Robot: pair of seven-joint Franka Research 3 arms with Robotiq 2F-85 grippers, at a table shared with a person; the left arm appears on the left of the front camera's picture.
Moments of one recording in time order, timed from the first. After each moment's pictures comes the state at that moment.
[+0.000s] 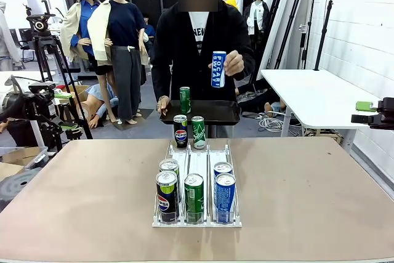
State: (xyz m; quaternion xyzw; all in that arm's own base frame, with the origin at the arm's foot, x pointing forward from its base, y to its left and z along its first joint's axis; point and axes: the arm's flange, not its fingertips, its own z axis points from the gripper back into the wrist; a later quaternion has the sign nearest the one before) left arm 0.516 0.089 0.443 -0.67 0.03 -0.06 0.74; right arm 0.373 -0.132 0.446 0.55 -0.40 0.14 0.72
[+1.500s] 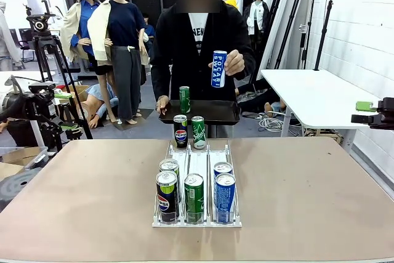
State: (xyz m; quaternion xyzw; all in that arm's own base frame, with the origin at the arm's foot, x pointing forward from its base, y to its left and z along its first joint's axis) left arm 0.516 0.089 0.443 -0.67 0.03 -0.06 0.74; right arm 0.373 -0.132 0.446 0.55 -0.40 0.14 0.72
